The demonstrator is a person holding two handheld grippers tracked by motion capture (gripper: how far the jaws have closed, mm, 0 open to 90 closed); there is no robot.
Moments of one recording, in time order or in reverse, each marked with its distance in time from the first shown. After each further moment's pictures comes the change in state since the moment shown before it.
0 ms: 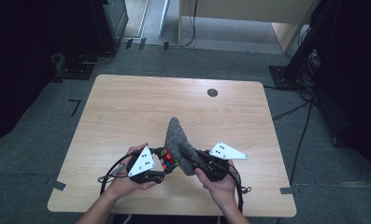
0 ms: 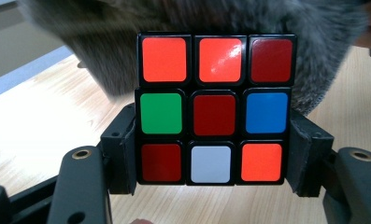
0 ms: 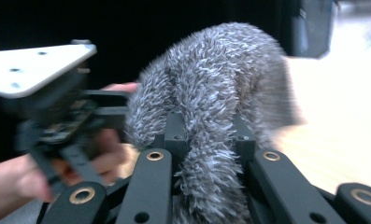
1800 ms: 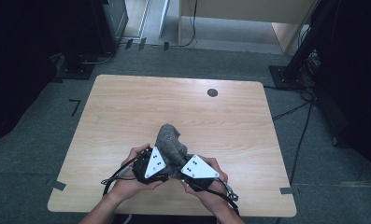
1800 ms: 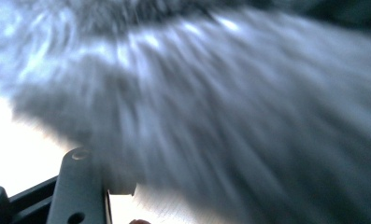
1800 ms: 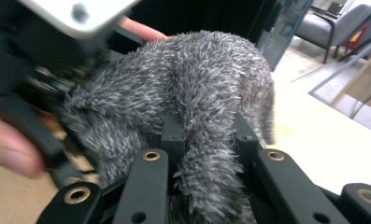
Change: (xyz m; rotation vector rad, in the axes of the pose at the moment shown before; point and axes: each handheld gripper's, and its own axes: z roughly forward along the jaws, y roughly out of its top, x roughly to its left) left arm -0.017 0.013 0.015 0.194 0.170 0.078; right arm 0.049 -0.010 0.020 0.122 -0.203 -0.480
